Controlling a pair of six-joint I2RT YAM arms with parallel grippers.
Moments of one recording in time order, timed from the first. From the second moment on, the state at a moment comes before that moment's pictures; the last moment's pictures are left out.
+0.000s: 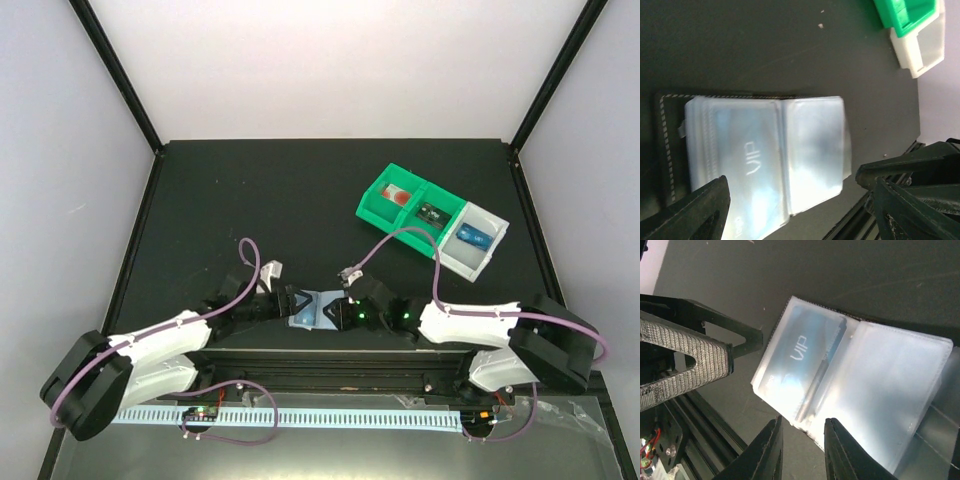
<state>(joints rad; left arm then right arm) -0.63 1.05 0.26 0.15 0.41 -0.90 1.07 1.33 0.51 0.11 -0.04 0.83</state>
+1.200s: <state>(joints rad) -0.72 1.10 0.12 0.41 0.46 -1.12 1.07 1.48 0.58 0.05 -0.06 0.82</state>
